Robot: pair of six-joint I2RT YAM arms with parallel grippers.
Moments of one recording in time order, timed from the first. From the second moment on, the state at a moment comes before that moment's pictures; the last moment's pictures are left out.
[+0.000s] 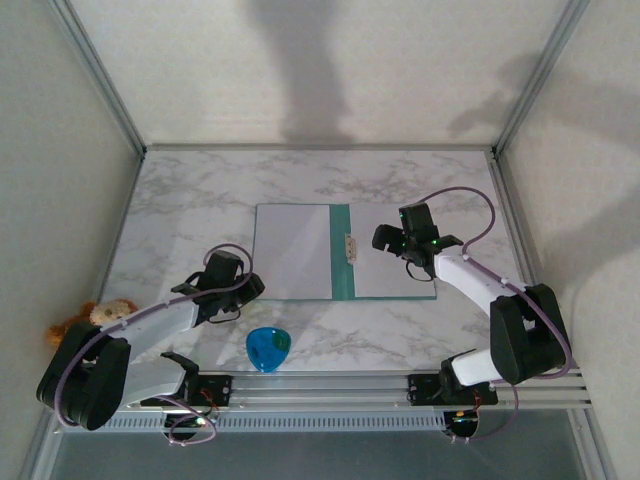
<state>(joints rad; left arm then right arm) -0.39 1.19 0.41 -0.19 0.10 -0.98 0.38 1.42 0.83 -0.32 0.07 0.57</state>
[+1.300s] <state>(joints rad) -0.35 1.08 0.29 0.01 0.14 -1.04 0.37 1.46 0.83 -0.35 -0.01 0.59</state>
